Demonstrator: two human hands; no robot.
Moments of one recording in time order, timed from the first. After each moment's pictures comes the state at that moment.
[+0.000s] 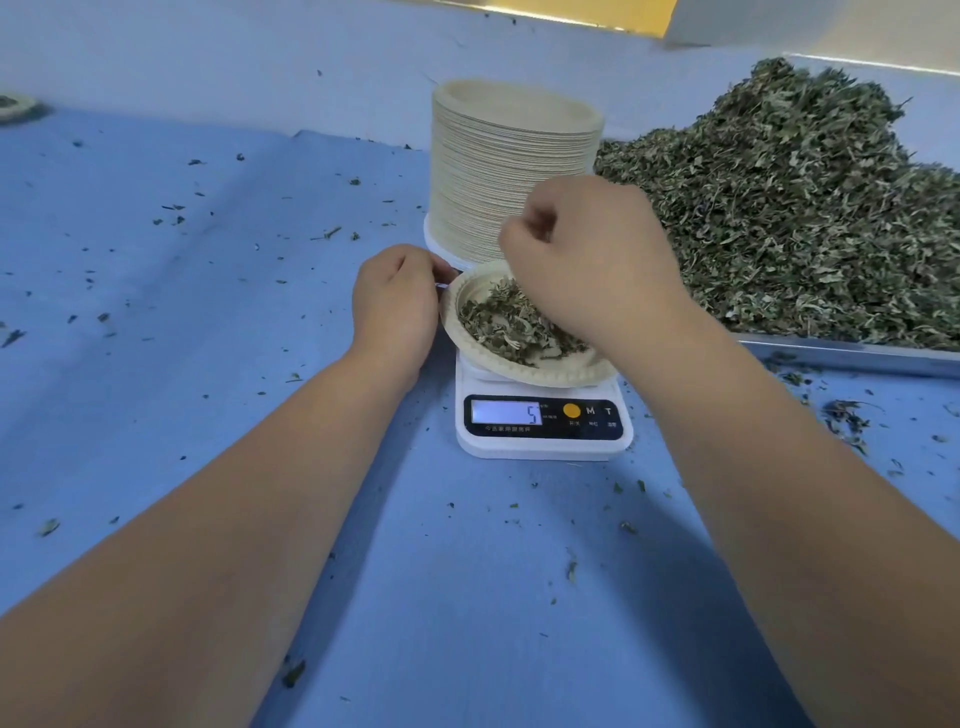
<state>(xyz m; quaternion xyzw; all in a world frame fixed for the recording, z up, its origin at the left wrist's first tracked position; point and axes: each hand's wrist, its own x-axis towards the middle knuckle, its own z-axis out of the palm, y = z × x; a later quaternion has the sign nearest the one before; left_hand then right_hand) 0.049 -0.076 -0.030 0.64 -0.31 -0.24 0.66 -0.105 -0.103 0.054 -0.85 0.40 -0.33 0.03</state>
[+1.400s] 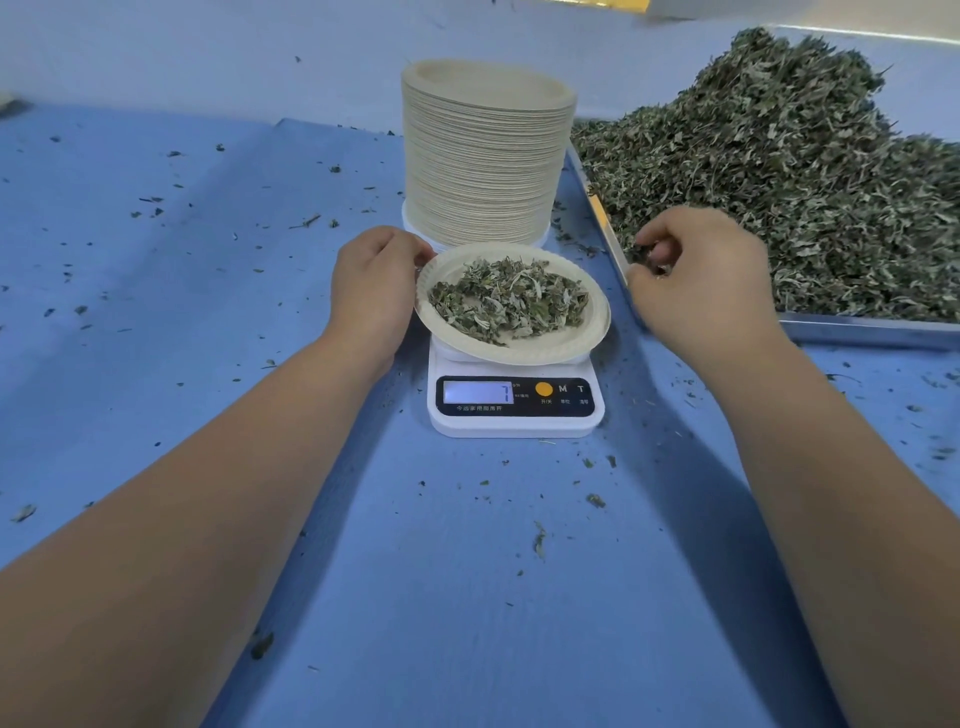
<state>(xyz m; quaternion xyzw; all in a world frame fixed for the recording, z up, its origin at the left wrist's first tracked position) 0.042 -0.074 -0.026 0.65 -0.32 -0.25 0.65 -0.207 -0.152 0.013 -0.80 0.50 -0.34 0.02</state>
